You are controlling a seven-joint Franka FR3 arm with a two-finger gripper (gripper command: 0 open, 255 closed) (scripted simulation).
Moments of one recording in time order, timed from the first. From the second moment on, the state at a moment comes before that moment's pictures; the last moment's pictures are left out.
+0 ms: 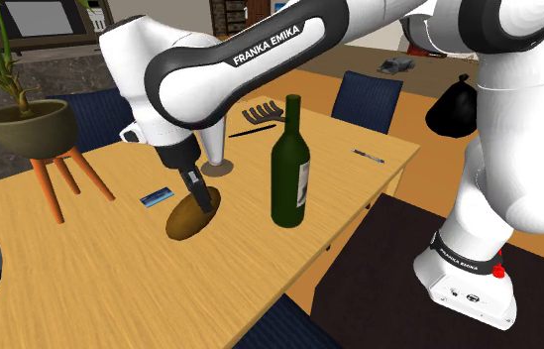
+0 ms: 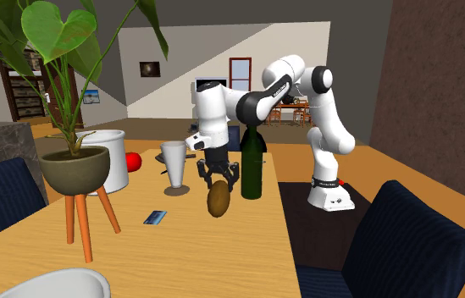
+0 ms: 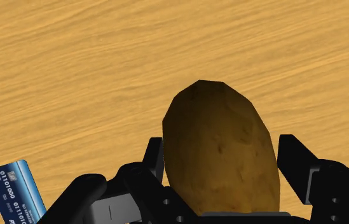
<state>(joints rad) 0.39 0.38 0.32 -1.62 -0.18 1.83 -0.48</state>
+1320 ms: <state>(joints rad) 0.36 0.31 0.31 -1.48 -0.15 1.63 -0.54</state>
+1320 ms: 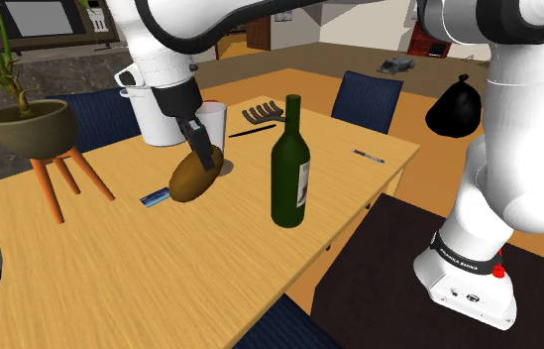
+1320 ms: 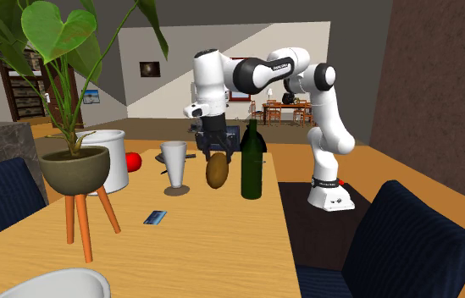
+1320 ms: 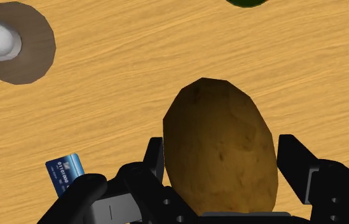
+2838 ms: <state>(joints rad) 0.04 0.18 0.11 -1.64 -0.14 1.73 -1.05</state>
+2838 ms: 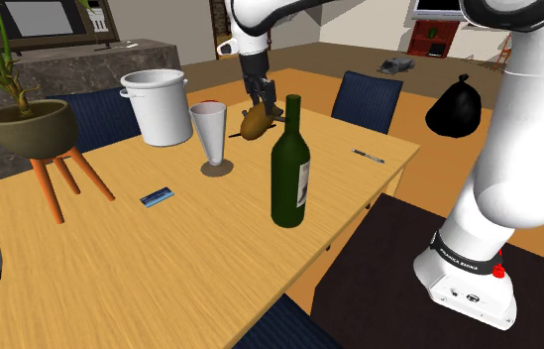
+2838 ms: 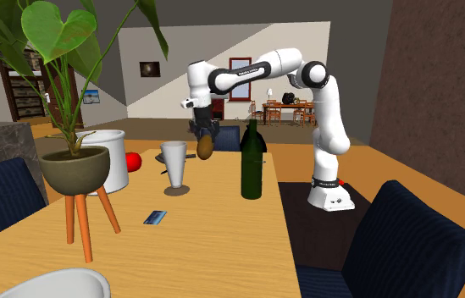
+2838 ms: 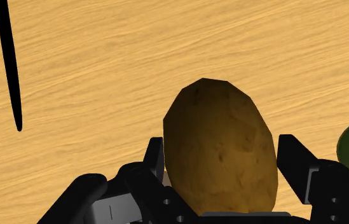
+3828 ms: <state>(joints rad) -0.15 0.38 -0.01 -1.36 -0.14 1.69 -1.37</state>
